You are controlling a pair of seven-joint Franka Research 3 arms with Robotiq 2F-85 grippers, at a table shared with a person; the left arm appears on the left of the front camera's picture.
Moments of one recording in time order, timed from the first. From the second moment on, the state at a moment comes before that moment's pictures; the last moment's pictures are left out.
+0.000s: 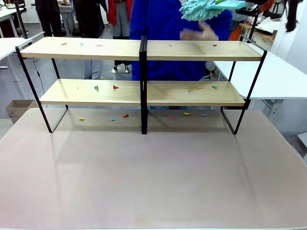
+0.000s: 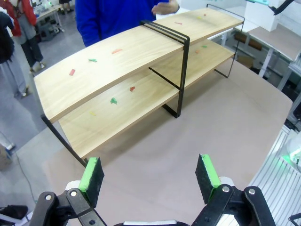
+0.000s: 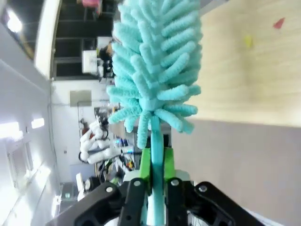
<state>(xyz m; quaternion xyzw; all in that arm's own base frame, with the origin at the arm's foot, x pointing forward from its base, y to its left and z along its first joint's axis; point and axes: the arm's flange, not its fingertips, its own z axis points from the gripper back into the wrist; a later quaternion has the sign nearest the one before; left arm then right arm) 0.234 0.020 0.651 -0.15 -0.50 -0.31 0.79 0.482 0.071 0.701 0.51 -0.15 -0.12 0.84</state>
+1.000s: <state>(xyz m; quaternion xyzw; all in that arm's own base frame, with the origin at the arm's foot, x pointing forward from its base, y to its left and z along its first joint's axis) 0.234 0.020 0.651 -0.15 -0.50 -0.31 0.79 0.134 -0.221 0.784 0.46 -0.31 0.11 0.83</state>
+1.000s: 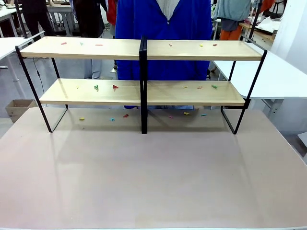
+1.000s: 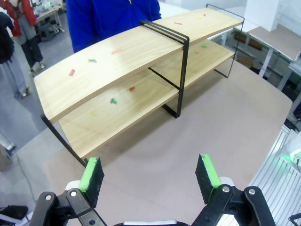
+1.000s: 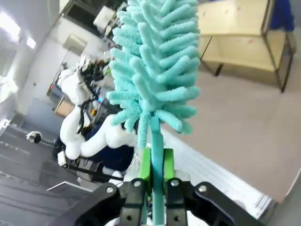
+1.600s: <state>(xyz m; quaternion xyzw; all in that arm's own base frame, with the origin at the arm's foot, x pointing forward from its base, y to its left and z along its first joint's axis) 0.234 0.020 0.651 -0.15 -0.50 -0.31 0.79 0.139 -0.235 0.764 0.45 -0.34 0.13 0.82</state>
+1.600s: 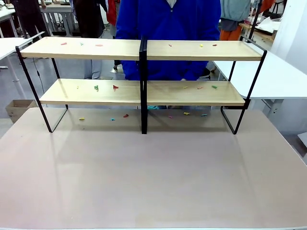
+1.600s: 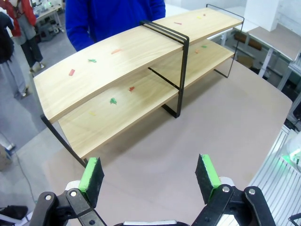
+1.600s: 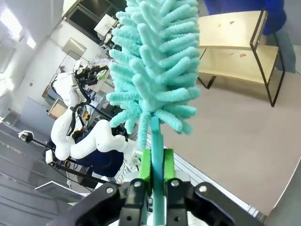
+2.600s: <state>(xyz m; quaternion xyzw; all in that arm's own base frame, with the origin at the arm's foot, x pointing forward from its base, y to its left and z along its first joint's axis) 0.234 0.020 0.651 -0.15 -0.50 -0.31 0.79 0.136 -0.233 0.763 0.44 -0.32 0.13 0.83</state>
